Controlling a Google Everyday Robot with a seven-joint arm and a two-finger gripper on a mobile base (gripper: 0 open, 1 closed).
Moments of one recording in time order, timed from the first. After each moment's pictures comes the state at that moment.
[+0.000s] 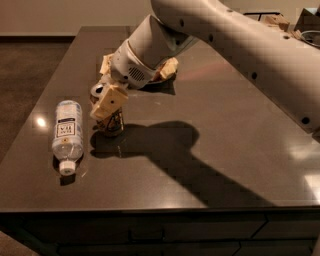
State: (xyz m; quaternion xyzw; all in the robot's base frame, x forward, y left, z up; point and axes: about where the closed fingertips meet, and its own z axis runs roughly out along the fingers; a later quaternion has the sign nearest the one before) arm 0.531 0.116 0.917 -0.68 0.62 0.28 0.26
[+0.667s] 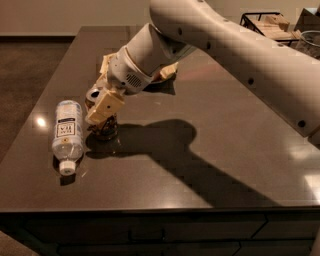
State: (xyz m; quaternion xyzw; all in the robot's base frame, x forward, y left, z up) arm 0.527 0.129 0.909 -0.69 0.60 0.31 0.28
